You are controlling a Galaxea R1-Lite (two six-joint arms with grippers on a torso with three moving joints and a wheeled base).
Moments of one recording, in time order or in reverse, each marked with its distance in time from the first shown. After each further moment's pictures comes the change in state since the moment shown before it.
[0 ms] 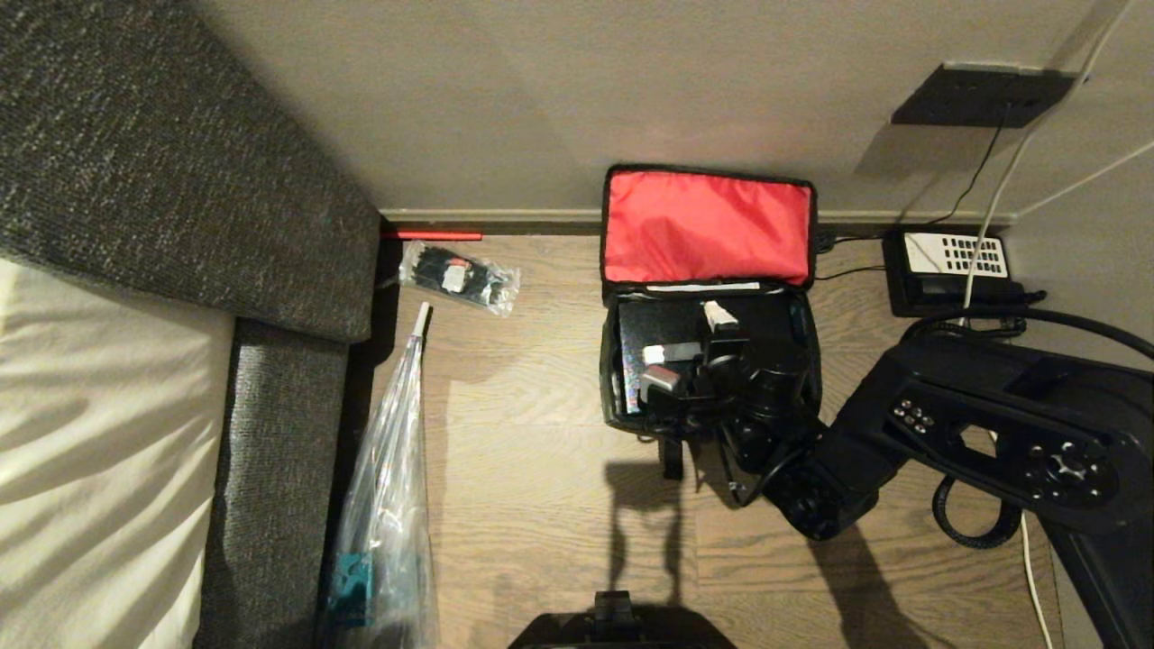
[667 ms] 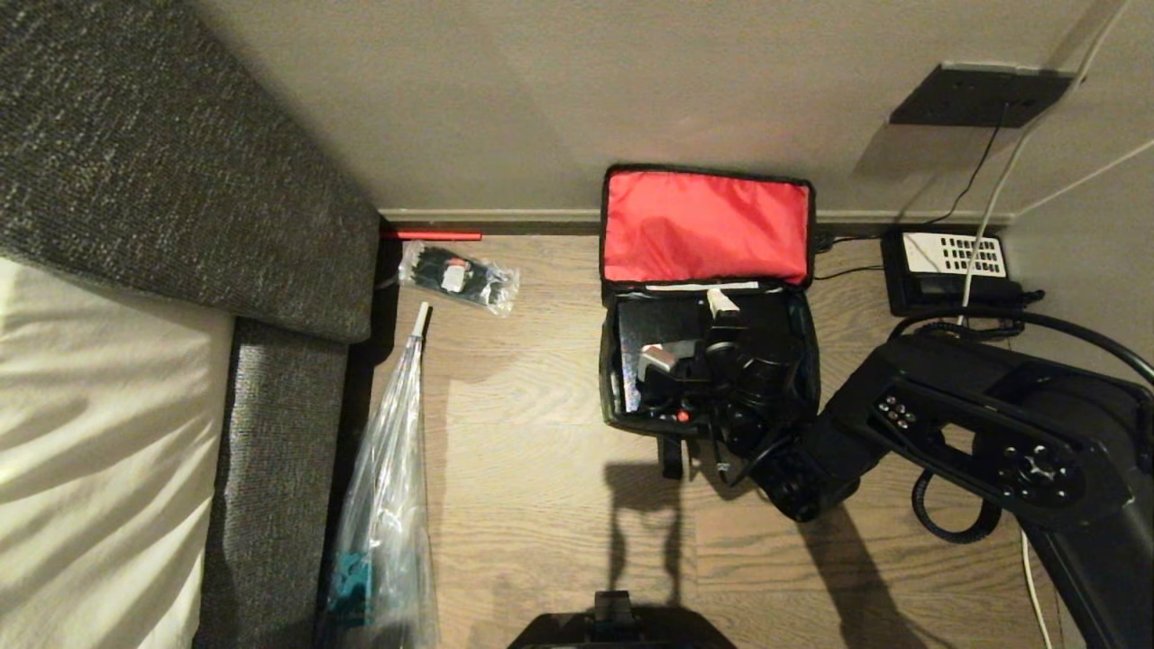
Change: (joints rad) left arm 0.000 0.000 0.000 0.000 0.000 0.000; right arm -0.017 0.051 -0.113 0.001 -0.009 0.050
